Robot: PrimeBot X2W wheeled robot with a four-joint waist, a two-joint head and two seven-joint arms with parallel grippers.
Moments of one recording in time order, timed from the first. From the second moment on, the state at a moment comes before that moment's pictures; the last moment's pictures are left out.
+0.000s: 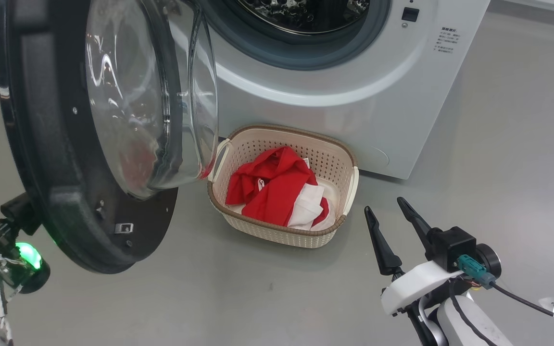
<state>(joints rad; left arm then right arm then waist) -0.61 0.15 0.55 0.74 -1.48 -0.12 1.24 -0.15 -0.06 0.35 0.33 0.29 0.03 -0.25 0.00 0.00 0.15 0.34</state>
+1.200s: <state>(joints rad) -0.28 0.10 0.46 0.22 -1.21 -0.12 1.02 -0.08 -0.06 0.31 0.32 0.32 0.03 -0.25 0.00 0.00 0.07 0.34</state>
